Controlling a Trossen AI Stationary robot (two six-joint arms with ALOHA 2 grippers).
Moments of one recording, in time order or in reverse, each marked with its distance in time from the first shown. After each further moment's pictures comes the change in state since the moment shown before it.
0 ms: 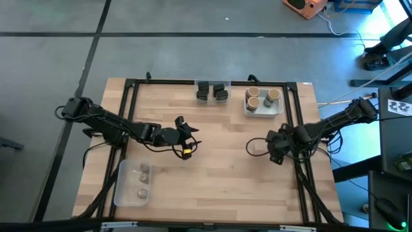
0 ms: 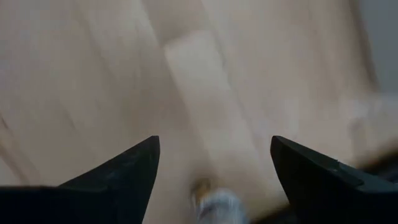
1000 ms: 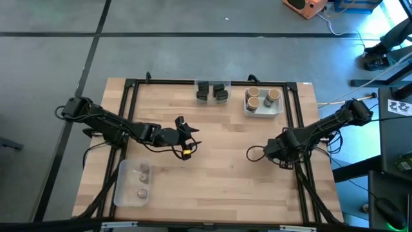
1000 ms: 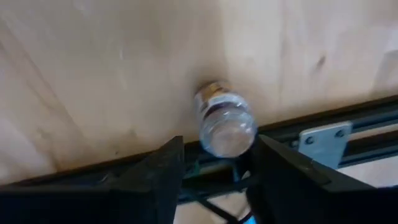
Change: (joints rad) left arm 0.000 0.000 -0.004 0.007 0.000 0.024; right arm 0.000 0.190 0.087 -0.233 -0.268 -0.209
